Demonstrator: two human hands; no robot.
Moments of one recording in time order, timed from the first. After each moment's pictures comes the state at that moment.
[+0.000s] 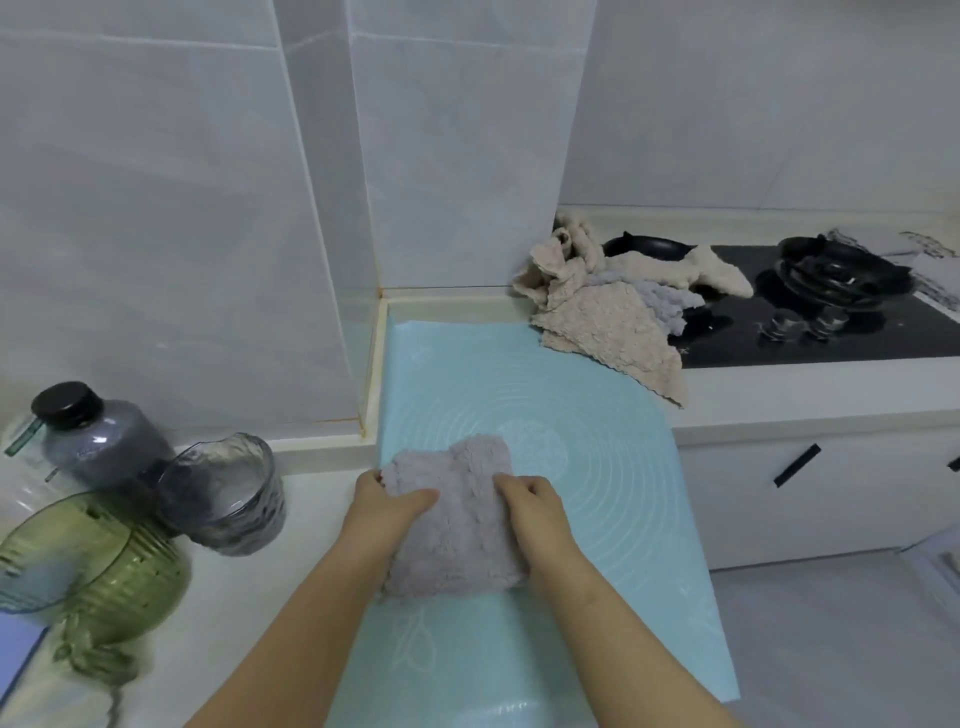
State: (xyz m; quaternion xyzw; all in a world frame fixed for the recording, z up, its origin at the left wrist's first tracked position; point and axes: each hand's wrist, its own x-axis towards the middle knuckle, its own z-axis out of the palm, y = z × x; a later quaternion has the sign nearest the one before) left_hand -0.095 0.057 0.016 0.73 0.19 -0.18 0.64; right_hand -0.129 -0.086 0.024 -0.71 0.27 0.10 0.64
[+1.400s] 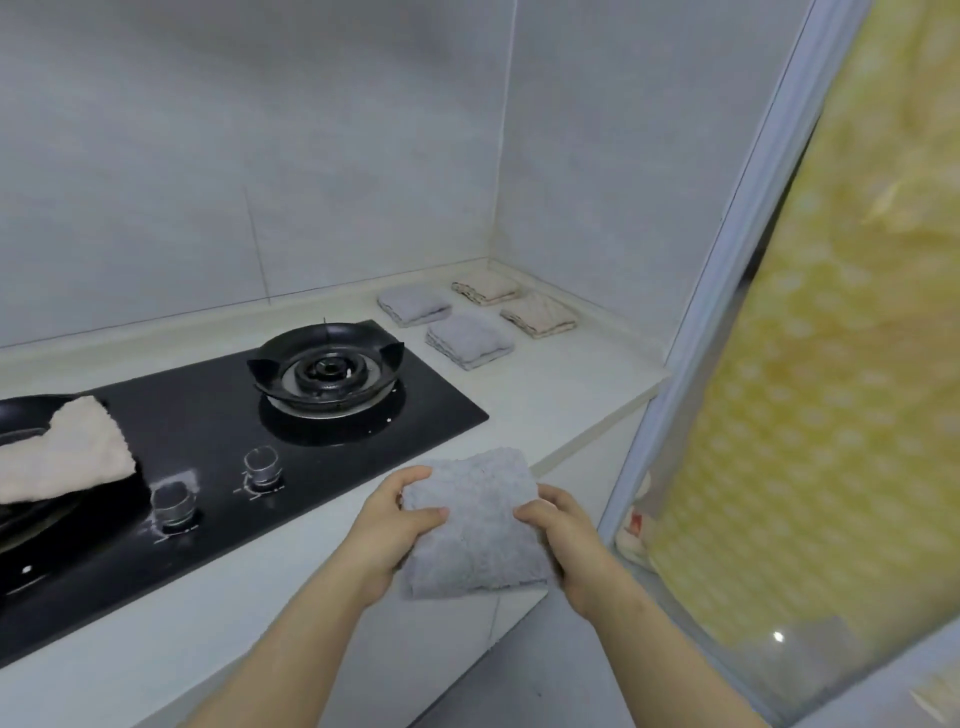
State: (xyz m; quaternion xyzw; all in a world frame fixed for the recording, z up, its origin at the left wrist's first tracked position) left_hand -0.057 -0.725 0.055 0.66 -0.13 -0.36 0.65; right_hand -0.180 -0.850 0.057 -0.55 0.38 -0.15 0.72
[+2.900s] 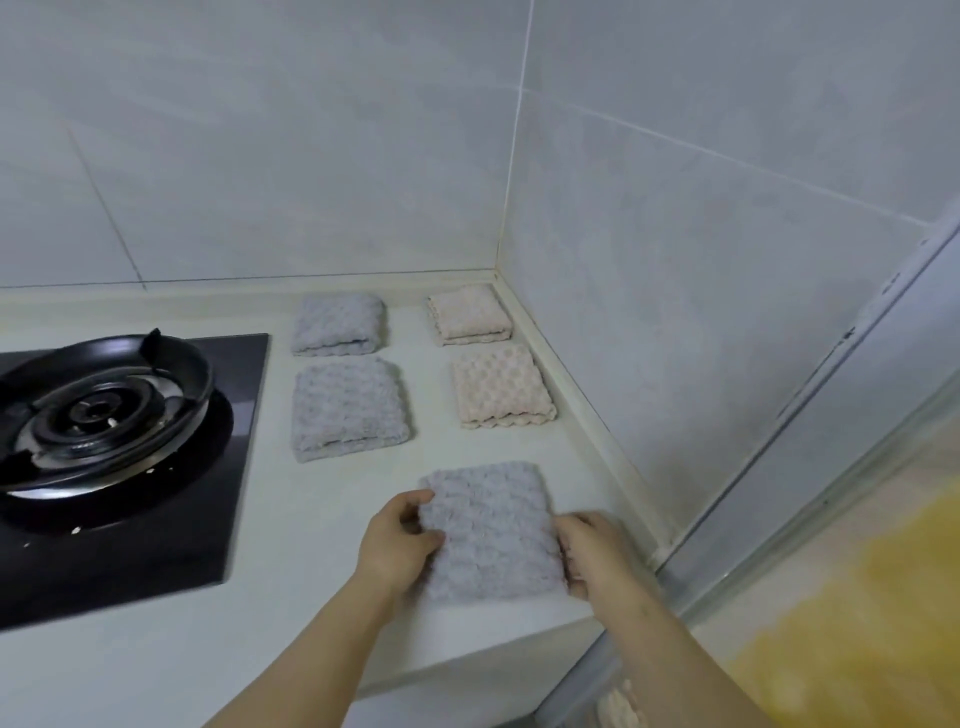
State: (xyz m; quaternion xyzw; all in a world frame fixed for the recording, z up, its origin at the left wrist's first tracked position) left_hand 0.026 -1.182 -0.014 0.73 0.05 -0.19 0.65; right_hand -0.035 -1.360 0.007 -0.65 0.39 0.04 0.65
